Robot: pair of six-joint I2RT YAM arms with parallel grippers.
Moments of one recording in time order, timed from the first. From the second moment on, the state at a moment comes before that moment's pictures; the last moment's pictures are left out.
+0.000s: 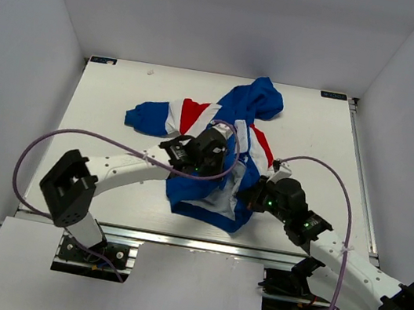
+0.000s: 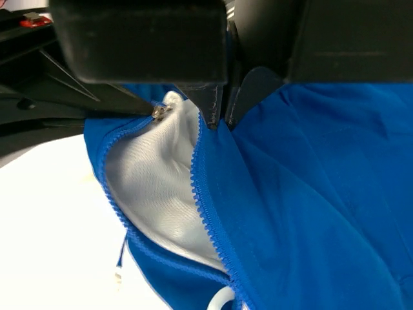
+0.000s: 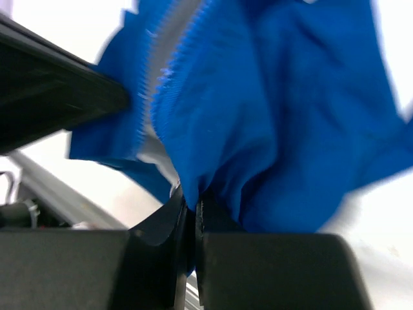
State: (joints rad) left arm -0.90 1.61 1.19 -0.37 -0.07 -0.64; right arm 0.69 0.88 0.39 -0.03 -0.04 0.69
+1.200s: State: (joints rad) left arm -0.90 1.11 0.76 0.13 -0.05 -0.55; right arm 0.57 1.02 0.53 0.27 -0.72 0.54
